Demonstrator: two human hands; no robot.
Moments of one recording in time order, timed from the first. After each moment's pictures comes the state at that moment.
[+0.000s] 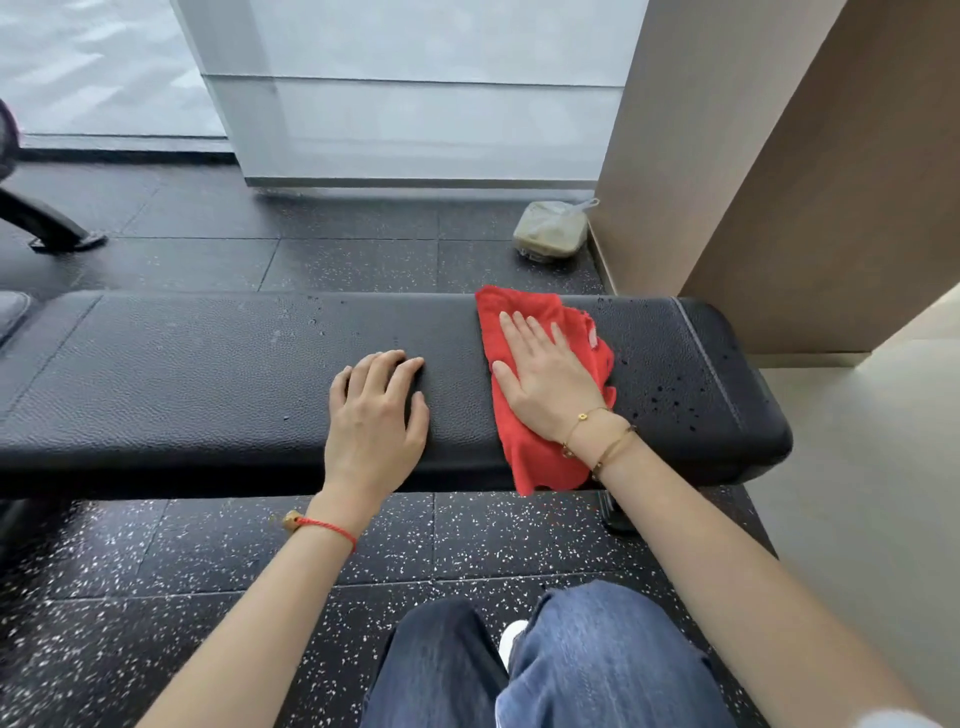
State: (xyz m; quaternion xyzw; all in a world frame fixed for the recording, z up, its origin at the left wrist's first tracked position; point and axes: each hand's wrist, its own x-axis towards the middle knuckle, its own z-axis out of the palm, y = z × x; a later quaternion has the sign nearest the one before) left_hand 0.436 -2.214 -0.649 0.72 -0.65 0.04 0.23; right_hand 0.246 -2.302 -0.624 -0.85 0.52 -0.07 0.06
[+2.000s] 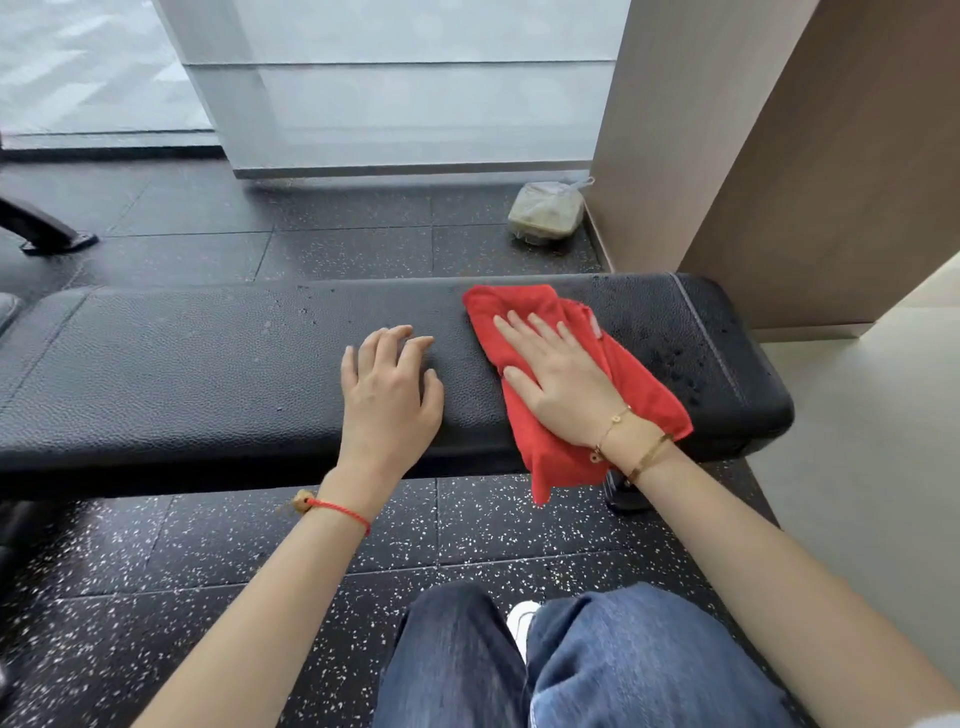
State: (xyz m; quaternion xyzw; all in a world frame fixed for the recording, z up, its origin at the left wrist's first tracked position) left_hand 0.418 -2.222 -0.636 0.72 -0.65 0.01 0.25; right_hand 0.218 -2.285 -0.630 -0.87 0.47 -0.11 0.10
